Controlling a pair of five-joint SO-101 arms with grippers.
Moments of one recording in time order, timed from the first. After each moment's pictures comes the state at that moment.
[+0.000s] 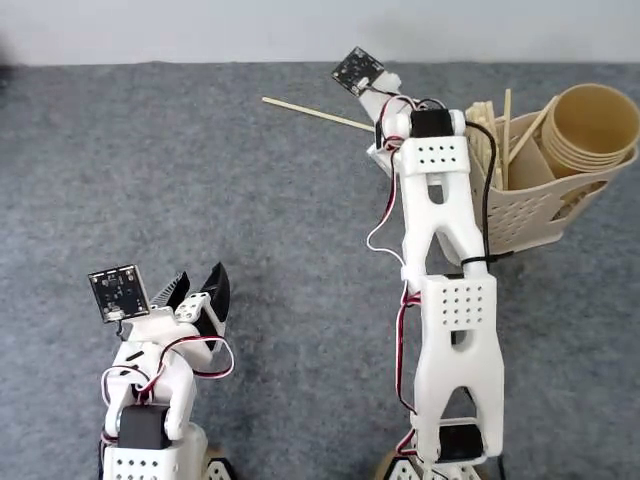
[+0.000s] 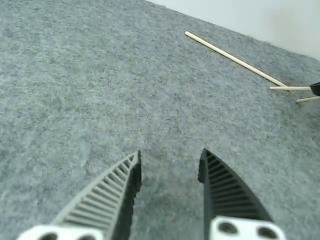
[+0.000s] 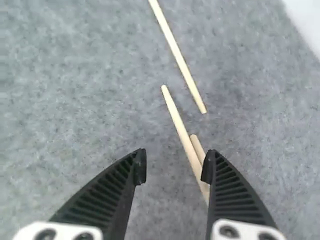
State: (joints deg) left arm -2.3 -103.3 96.7 49.5 26.8; right arm -7.5 59.5 -67.2 74.0 39.7
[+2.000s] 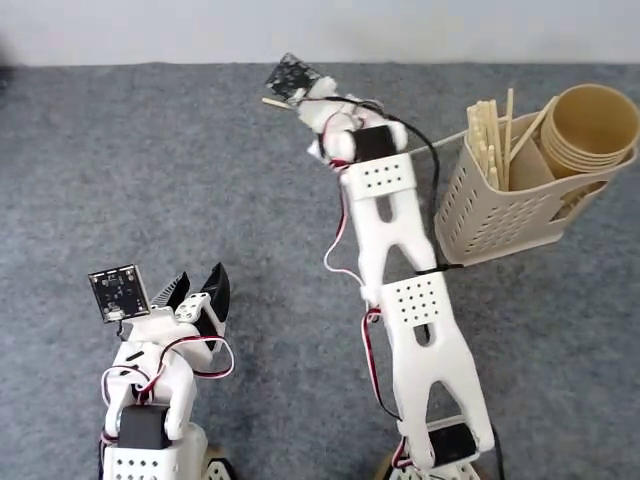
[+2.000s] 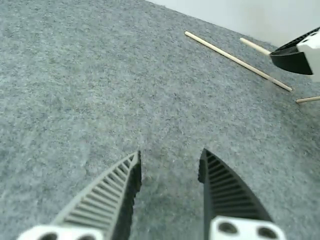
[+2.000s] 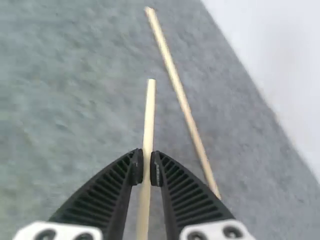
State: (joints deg) left arm -2.3 -103.3 96.7 49.5 26.8; right arm -19.3 73.1 -93.5 75.2 38.8
